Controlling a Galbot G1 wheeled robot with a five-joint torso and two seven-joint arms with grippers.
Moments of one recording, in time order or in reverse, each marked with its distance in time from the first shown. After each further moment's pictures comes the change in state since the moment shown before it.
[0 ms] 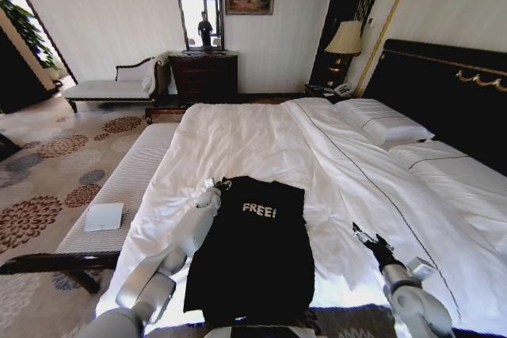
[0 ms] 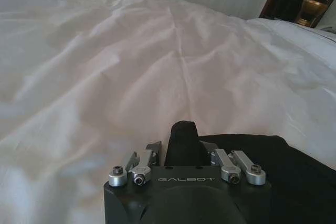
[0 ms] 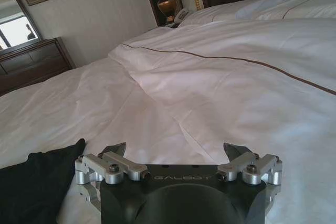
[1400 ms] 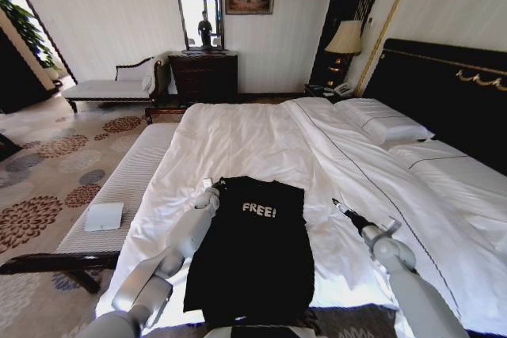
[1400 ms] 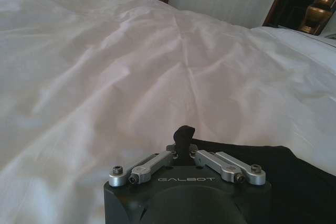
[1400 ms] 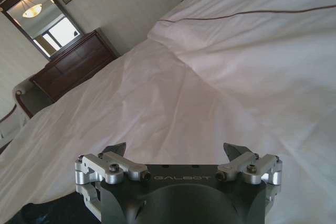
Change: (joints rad) left arm 0.022 0.026 -0.004 -0.060 0.001 -0.009 -0.030; right arm 0.507 -0.203 -0.310 -0.389 0.300 -0.124 -0.030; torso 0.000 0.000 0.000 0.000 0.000
